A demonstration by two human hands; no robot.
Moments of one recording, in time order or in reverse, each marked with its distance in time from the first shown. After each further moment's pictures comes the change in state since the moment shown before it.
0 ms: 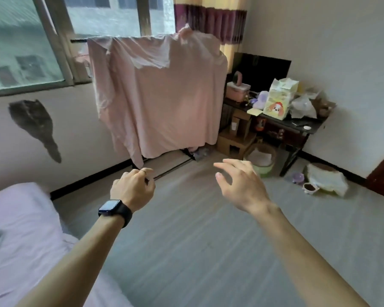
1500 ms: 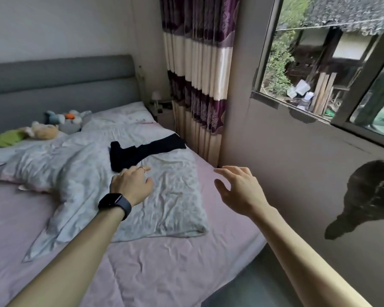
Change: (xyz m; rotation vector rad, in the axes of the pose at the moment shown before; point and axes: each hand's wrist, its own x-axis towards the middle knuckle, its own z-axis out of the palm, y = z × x) left_hand 0.108 -0.584 -0.111 0.289 0.349 -1.743; right_hand 0.442 -0.712 0.553 0.400 -0.700 -1.638
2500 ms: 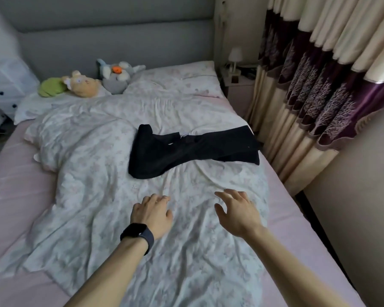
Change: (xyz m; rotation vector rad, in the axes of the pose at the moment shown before) left_hand 0.366 -0.120 0.298 0.091 -0.321 -0.393; right_hand 0.463 0.056 0.426 0.079 -0.536 -0.232
